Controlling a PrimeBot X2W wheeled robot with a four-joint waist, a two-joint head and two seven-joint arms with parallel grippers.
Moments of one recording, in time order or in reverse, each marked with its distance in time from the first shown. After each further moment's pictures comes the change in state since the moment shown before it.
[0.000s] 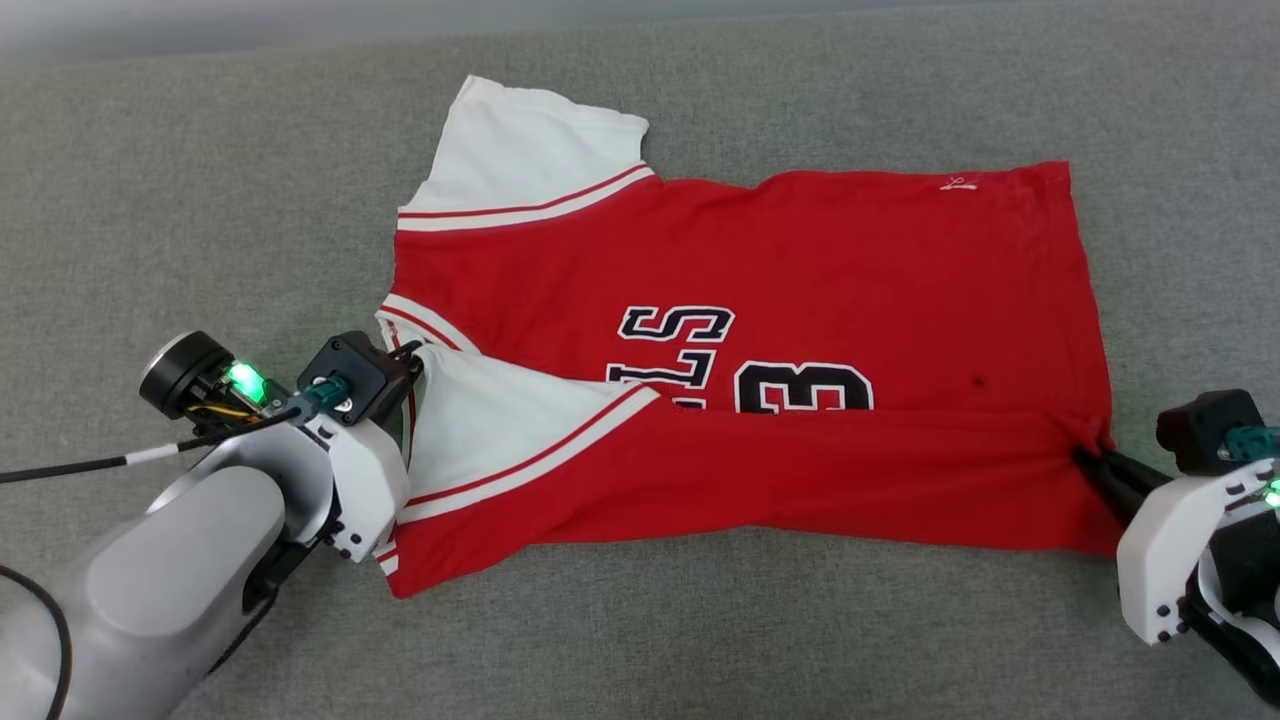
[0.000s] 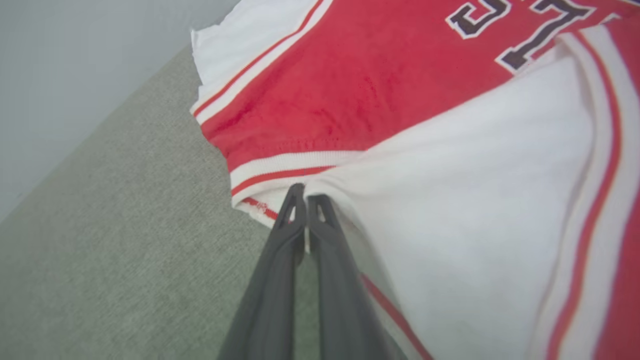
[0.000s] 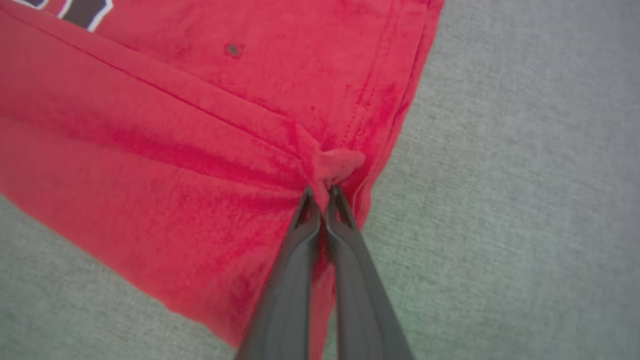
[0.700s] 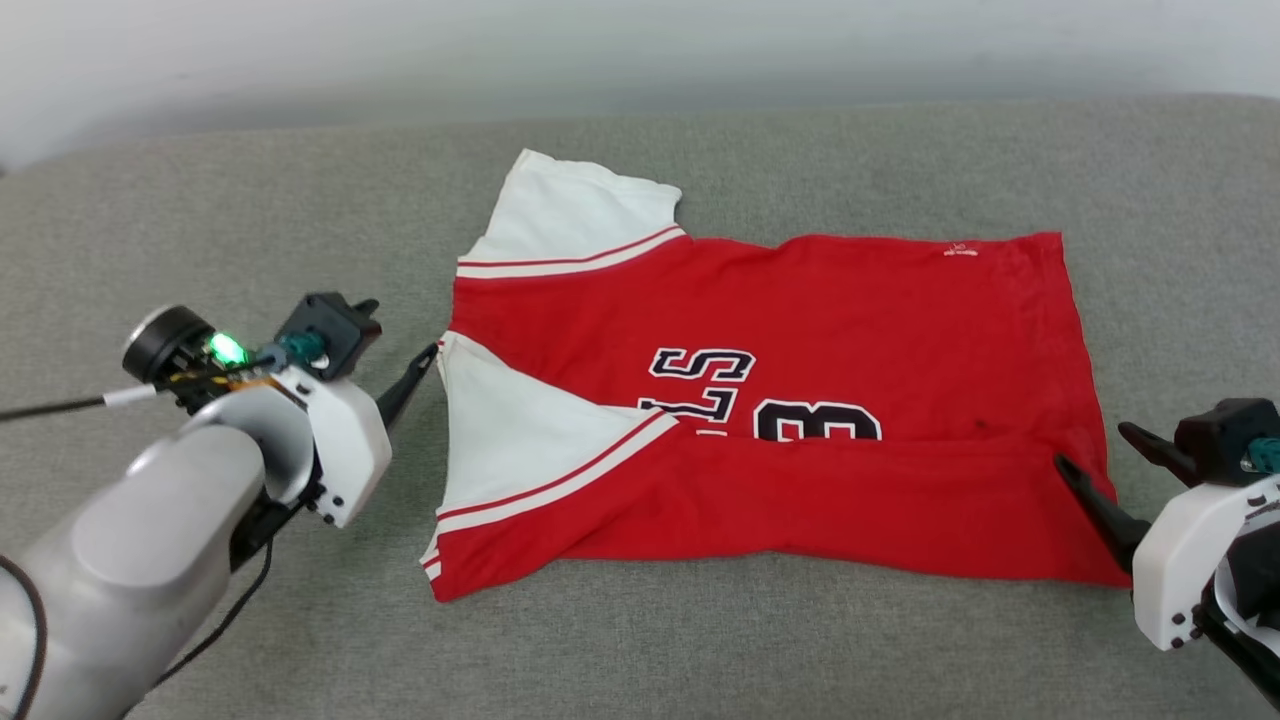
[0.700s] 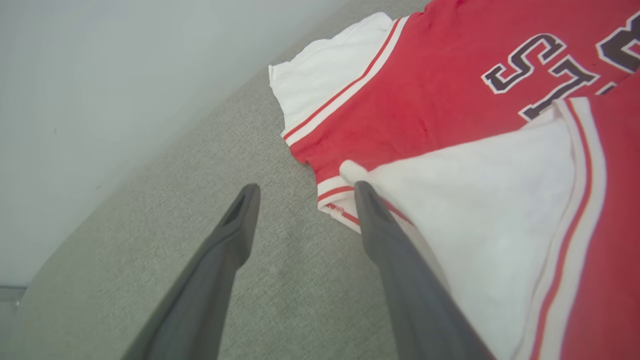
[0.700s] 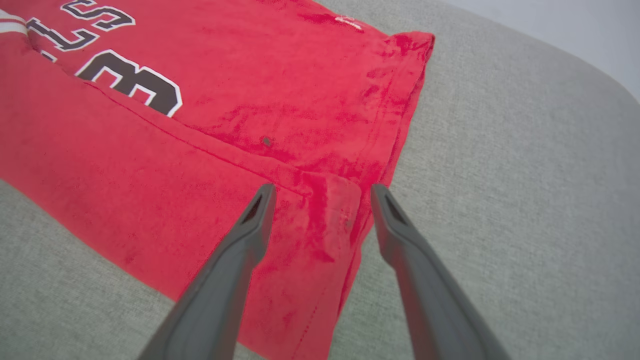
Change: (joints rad) left arm -0.061 -0.048 -0.003 0.158 -0.053 -0.090 -0.013; right arm -0.018 -0.031 0.043 0.034 0.028 0.000 -0.100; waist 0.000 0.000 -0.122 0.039
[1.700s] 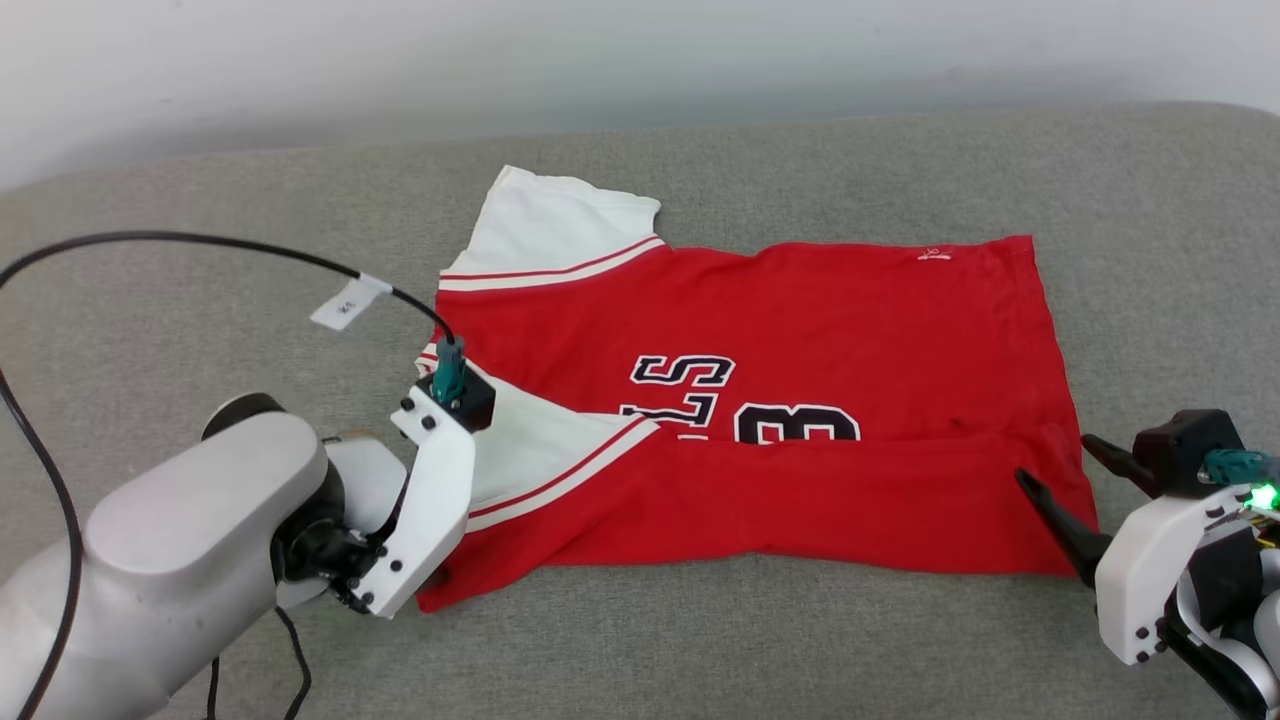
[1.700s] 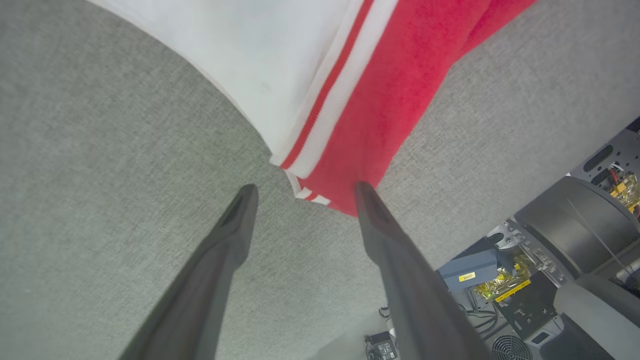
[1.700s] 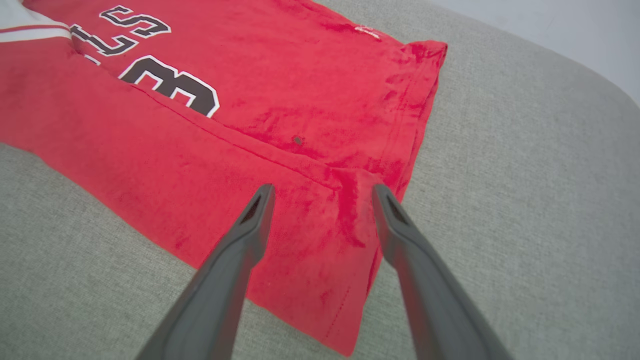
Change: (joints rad) left arm -0.096 0.063 -0.159 -0.332 -0.408 -0.023 1.082; right arm 0.058 0.050 -0.042 -0.102 -0.050 0.000 0.077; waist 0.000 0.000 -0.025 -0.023
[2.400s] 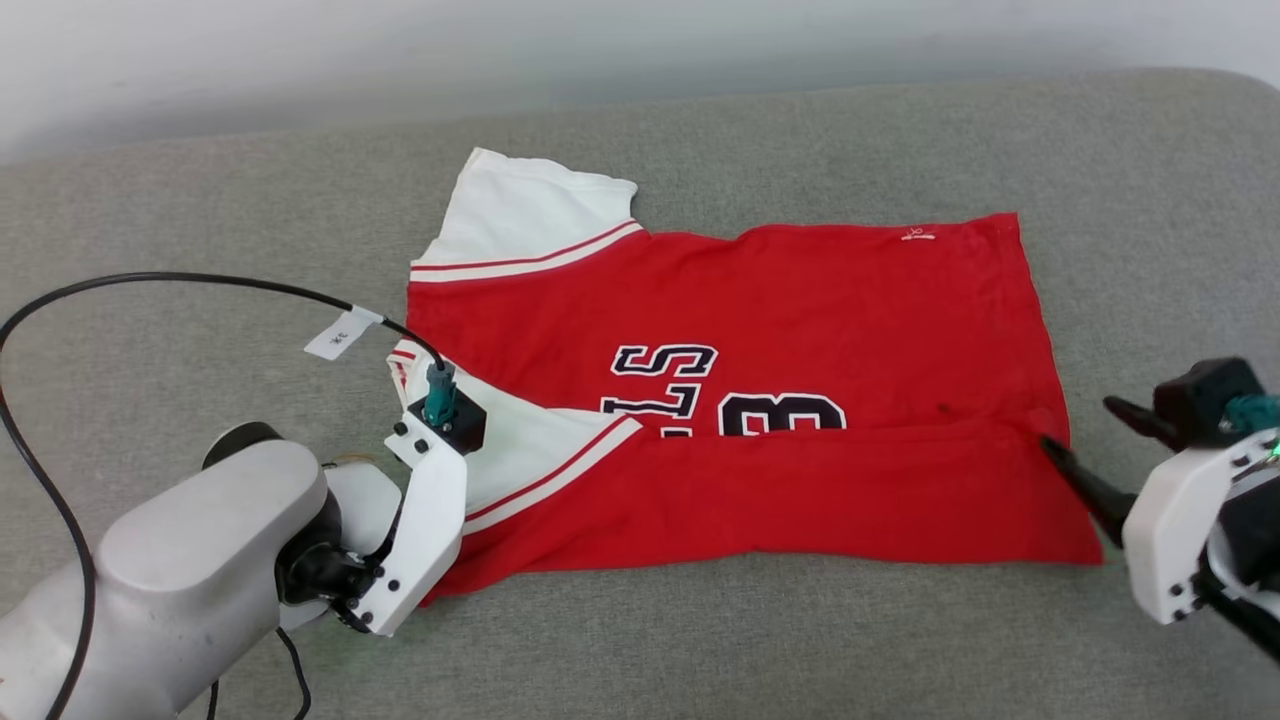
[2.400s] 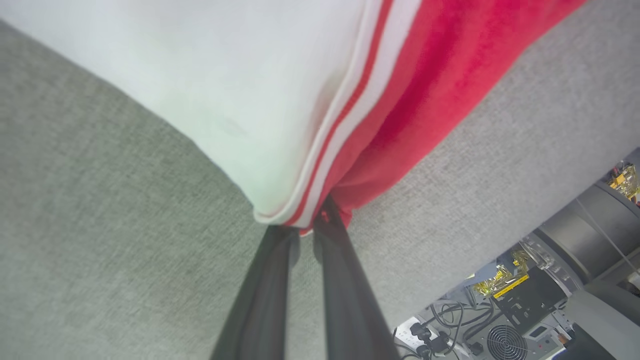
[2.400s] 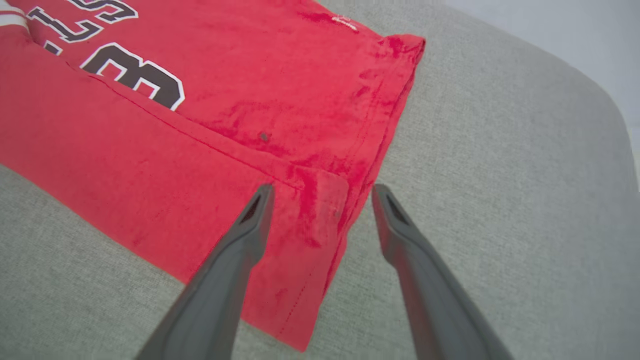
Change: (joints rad) left arm 0.047 -0.020 -0.013 0.078 0.016 -0.025 -0.066; right arm -0.100 -0.080 0.074 0.006 0.060 0.000 0.044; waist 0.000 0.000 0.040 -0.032
